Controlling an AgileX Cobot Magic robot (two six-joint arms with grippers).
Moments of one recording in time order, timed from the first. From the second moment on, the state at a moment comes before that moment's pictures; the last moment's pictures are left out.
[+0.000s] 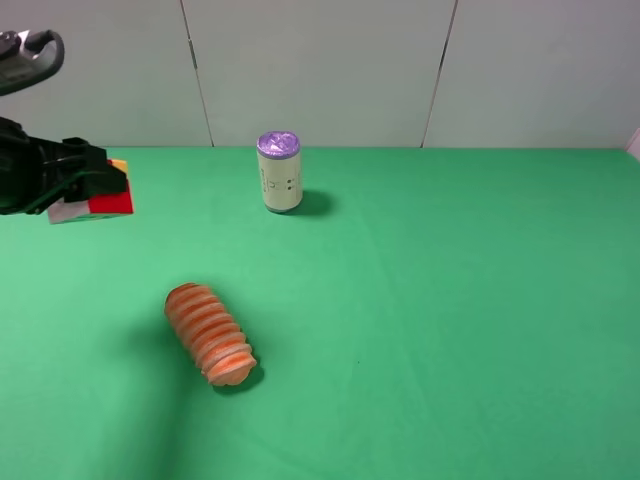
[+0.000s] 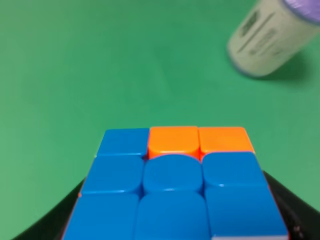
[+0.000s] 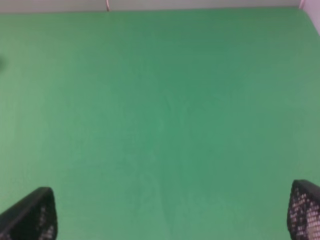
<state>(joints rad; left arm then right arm) -0.13 1.19 -0.56 -0.63 0.16 0.46 0.04 -0.01 -0.51 -0.04 1.06 0.06</state>
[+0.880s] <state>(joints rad) -0.05 1.53 -0.73 -0.24 0.22 0.23 0.04 -0.01 -0.51 -0.04 1.06 0.06</state>
